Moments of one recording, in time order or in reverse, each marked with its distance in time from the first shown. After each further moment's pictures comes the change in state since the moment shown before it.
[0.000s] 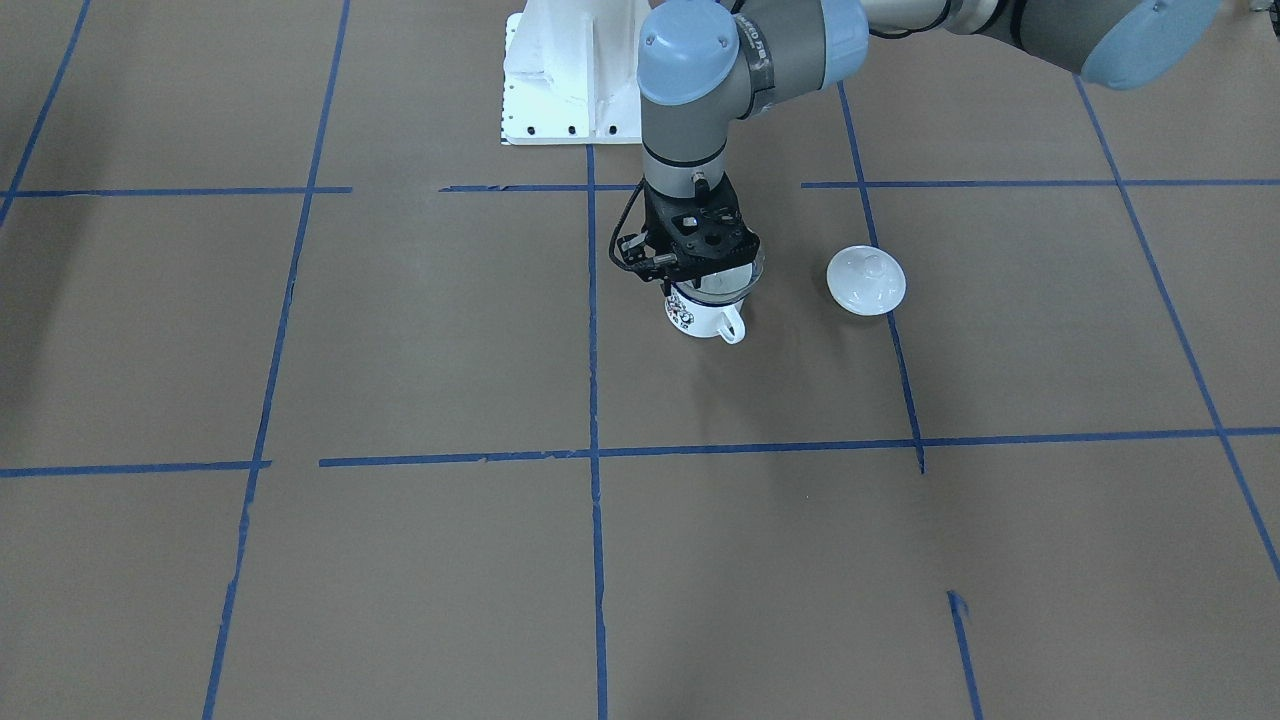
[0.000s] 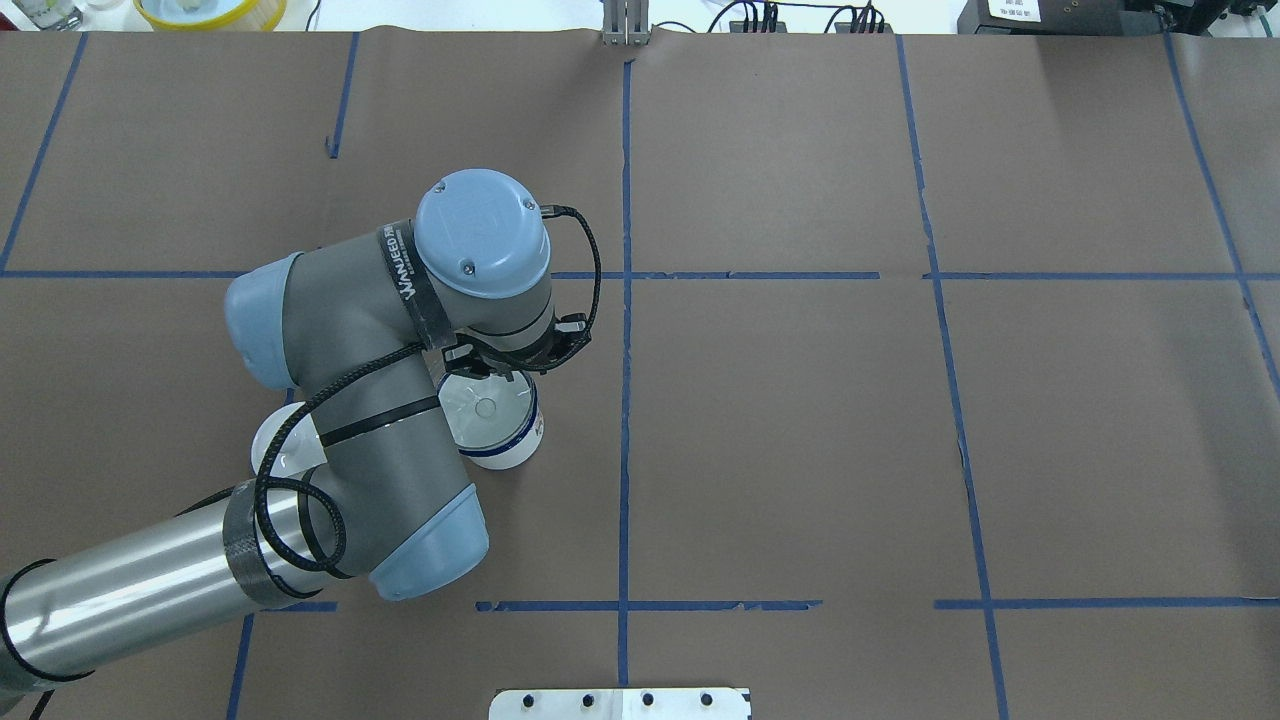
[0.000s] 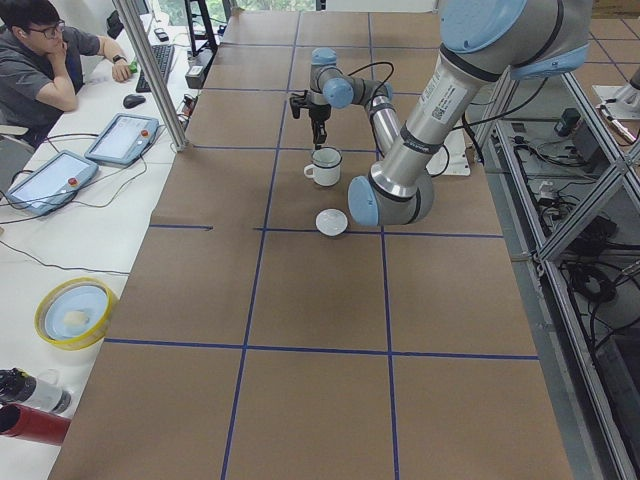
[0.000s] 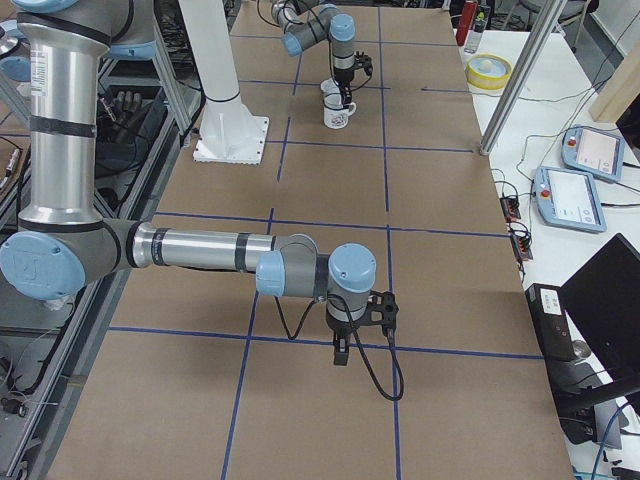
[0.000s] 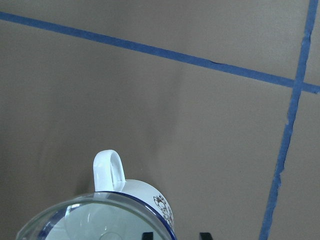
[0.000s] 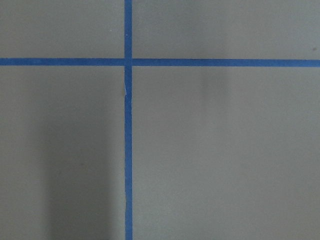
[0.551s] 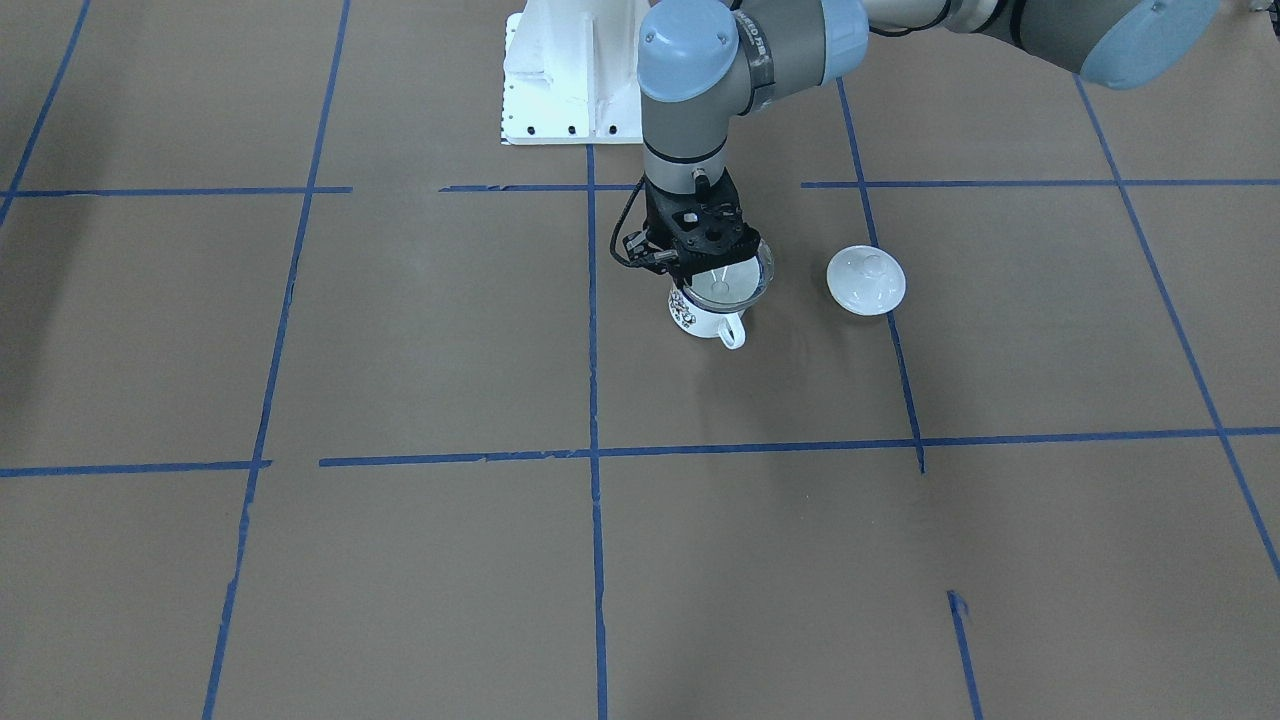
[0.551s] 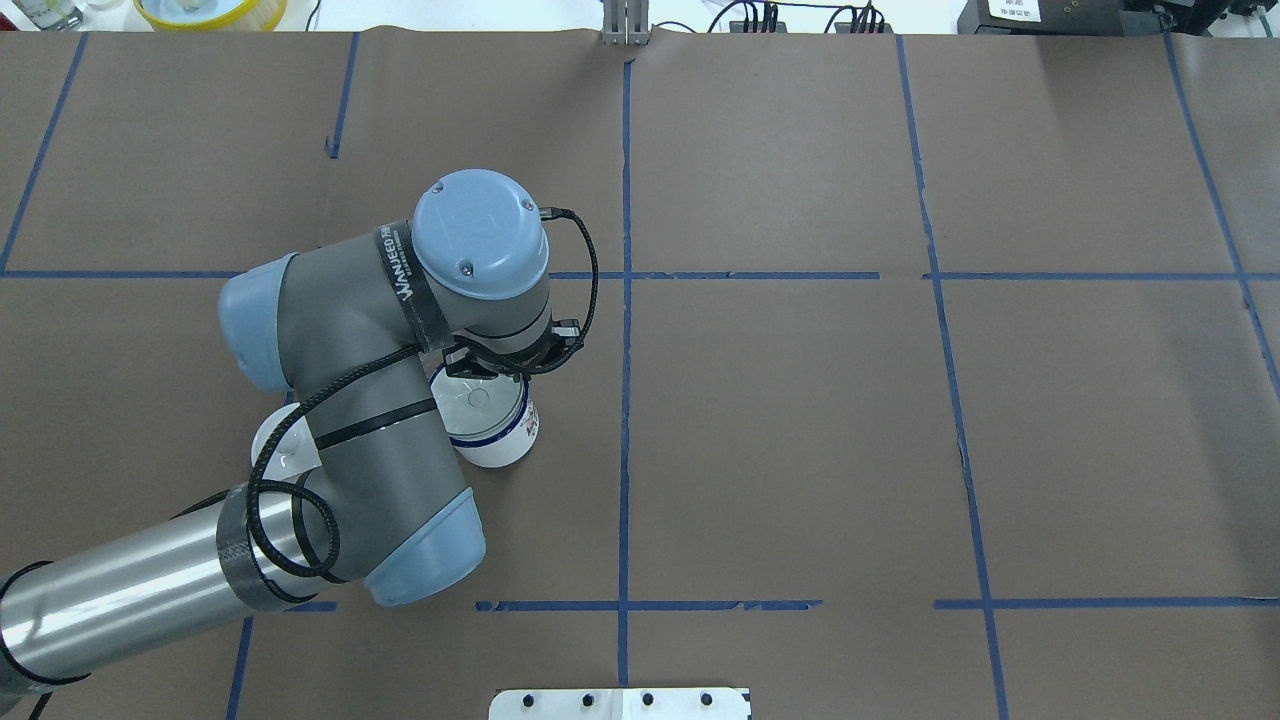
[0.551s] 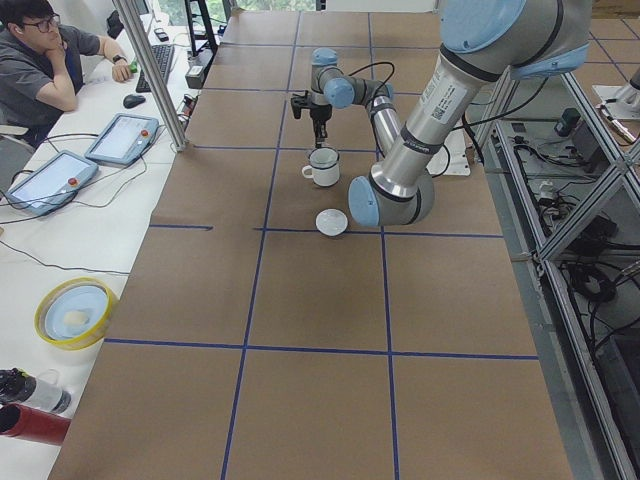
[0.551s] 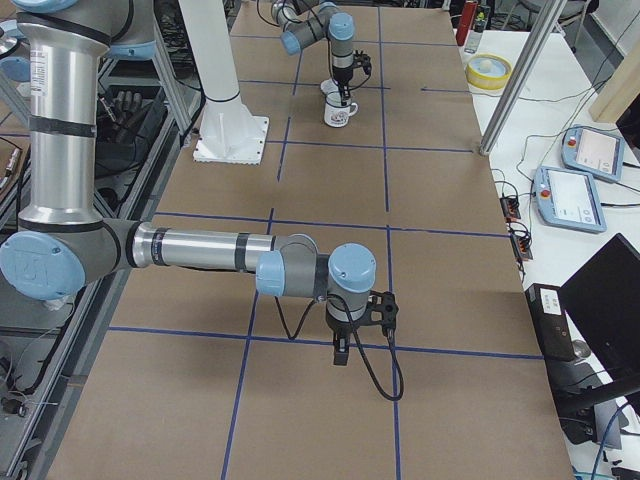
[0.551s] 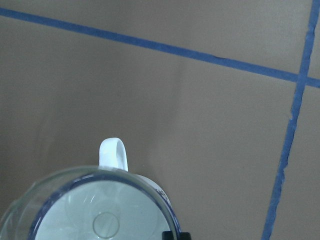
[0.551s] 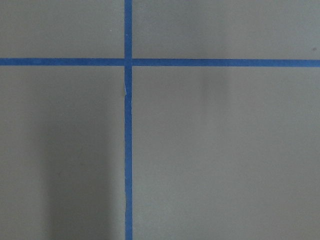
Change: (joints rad) left arm 0.001 0.001 -0.037 0.052 -0.003 0.004; right arm 0.000 0.000 0.000 0.000 0.000 0.000
